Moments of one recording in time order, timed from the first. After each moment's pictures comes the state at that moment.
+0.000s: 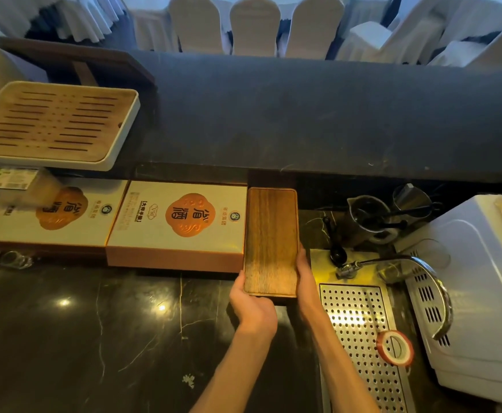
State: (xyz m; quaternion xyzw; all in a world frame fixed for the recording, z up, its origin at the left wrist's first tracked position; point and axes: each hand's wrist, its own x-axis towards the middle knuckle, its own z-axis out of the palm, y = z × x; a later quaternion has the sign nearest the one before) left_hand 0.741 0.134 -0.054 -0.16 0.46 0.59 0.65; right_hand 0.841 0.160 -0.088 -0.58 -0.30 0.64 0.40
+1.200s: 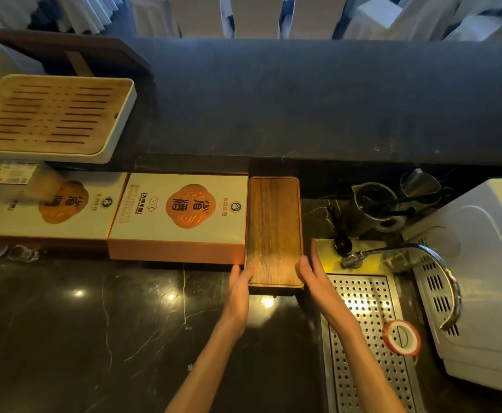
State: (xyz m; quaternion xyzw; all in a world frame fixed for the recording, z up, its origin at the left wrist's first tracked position) left_hand 0.695 0.124 -0.099 0.24 0.59 0.41 0.66; right_hand 0.872 0.143 -0.079 -0.60 -0.42 0.62 0.28
